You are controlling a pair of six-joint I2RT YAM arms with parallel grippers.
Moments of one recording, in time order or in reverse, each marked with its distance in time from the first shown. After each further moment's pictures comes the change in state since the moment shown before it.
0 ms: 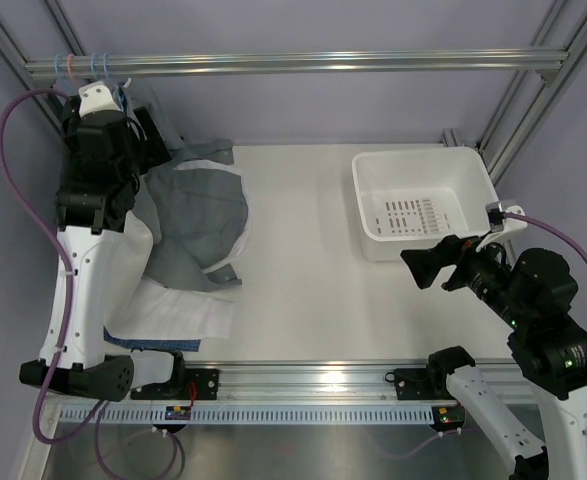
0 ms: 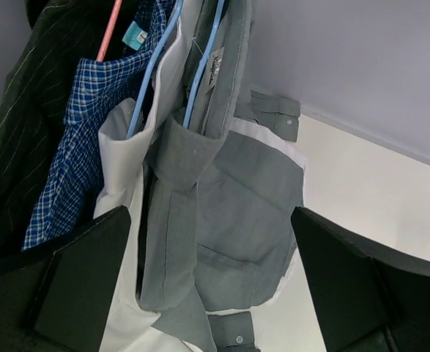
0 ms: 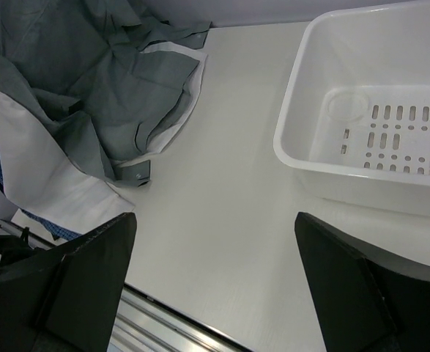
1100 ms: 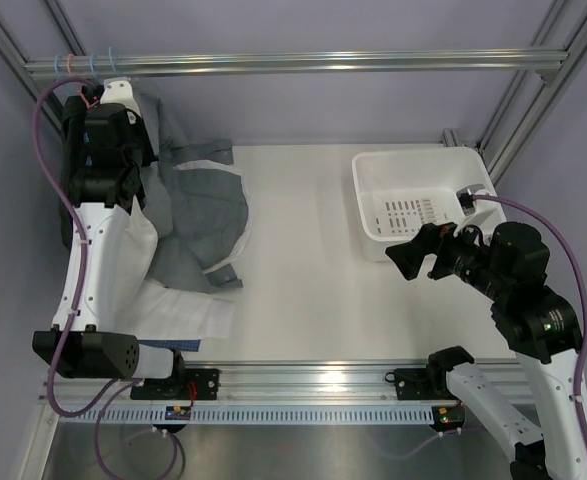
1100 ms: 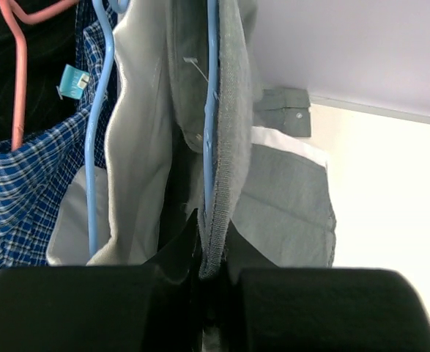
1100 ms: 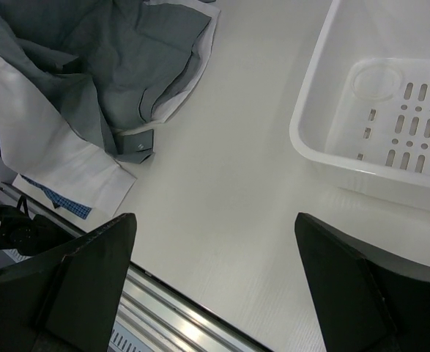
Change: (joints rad) left arm 0.119 0.124 -0.088 0.226 0.215 0.222; right arm 0.000 0.119 -0.021 0.019 -0.091 -0.042
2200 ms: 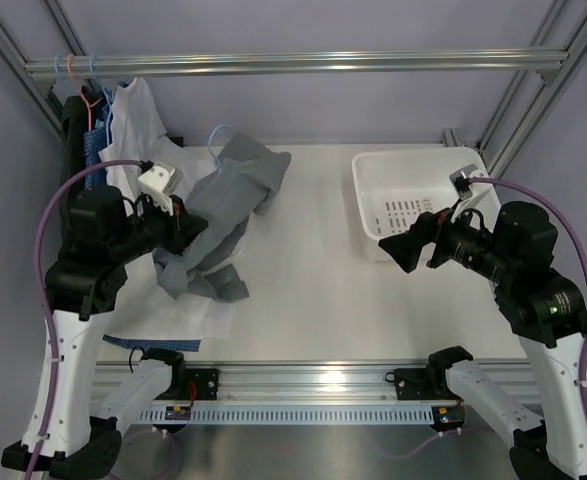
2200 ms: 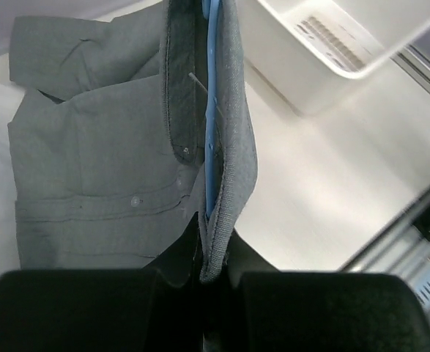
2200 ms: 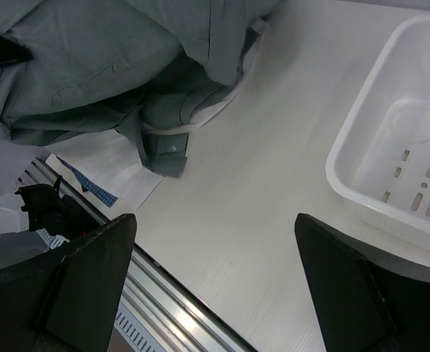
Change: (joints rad) left arm -0.157 -0.510 -0.301 -0.247 0.690 0.108; right arm 0.000 0.106 0.139 -0.001 -0.142 -0.059
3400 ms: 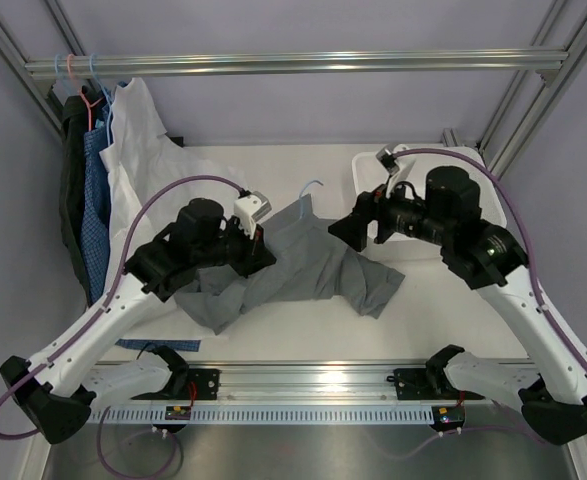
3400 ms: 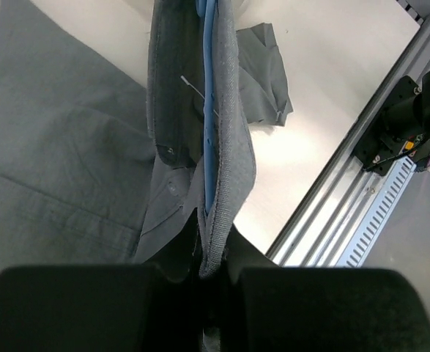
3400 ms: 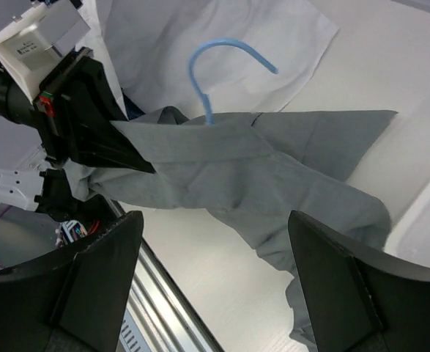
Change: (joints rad) left arm -0.472 0.125 -0.266 0.217 -0.099 -0.151; right arm 0.245 0.233 0.027 0.214 0.042 -0.015
